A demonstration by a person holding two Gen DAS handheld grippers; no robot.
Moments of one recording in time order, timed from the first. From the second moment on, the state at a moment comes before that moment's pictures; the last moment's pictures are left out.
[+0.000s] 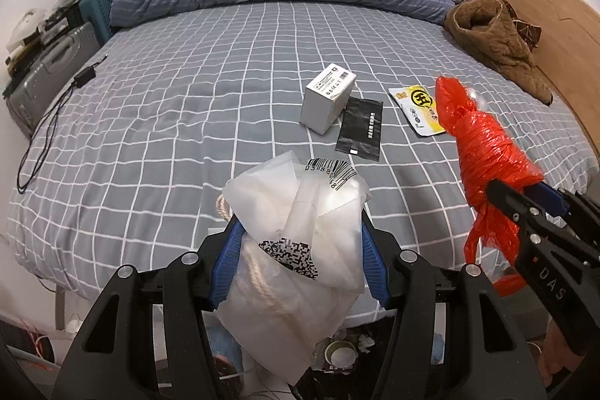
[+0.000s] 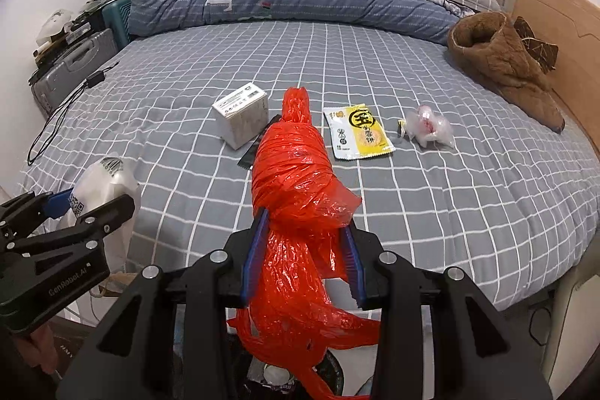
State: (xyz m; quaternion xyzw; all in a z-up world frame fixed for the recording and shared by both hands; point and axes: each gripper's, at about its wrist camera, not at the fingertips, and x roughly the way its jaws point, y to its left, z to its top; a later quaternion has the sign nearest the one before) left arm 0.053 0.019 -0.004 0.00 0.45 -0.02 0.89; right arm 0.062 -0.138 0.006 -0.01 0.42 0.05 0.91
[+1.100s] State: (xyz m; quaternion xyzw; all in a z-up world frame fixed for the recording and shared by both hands) left arm -0.058 0.029 -0.032 -0.03 0.46 -0.01 0.89; right arm -0.055 -0.111 -0.016 -0.02 0.43 0.07 0.90
